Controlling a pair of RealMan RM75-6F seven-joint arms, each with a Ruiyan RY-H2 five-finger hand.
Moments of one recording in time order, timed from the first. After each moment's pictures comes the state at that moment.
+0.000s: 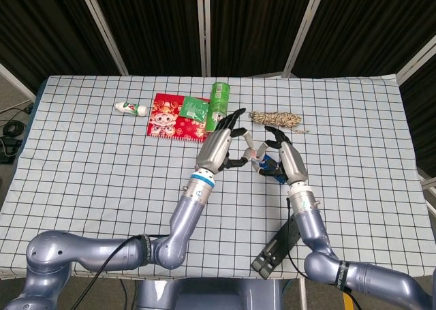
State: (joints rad) left arm -1.14 -1.91 -0.61 -1.49 0.71 1.13 0.25; right arm 0.65 -1.54 0.43 -1.69 -0.83 1.10 0.01
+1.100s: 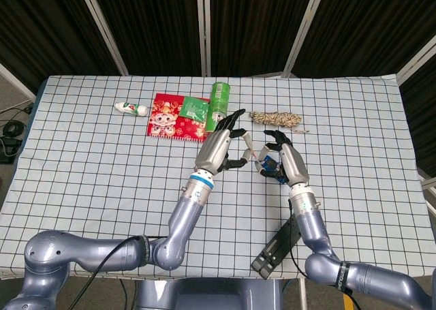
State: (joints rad) left arm -1.13 -1.90 -0.60 -1.52 0.71 1.14 0.25; right arm 0.64 -1.54 0.40 -1.67 -0.84 1.10 0.00
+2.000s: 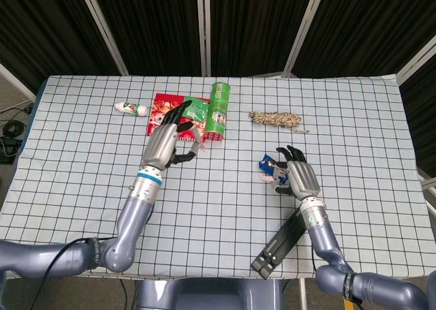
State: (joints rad) left arm -0.88 -1.58 -0.43 -1.76 0.81 1.20 0.27; right arm 0.60 -1.55 0.21 -1.53 -1.01 1.13 -0.17
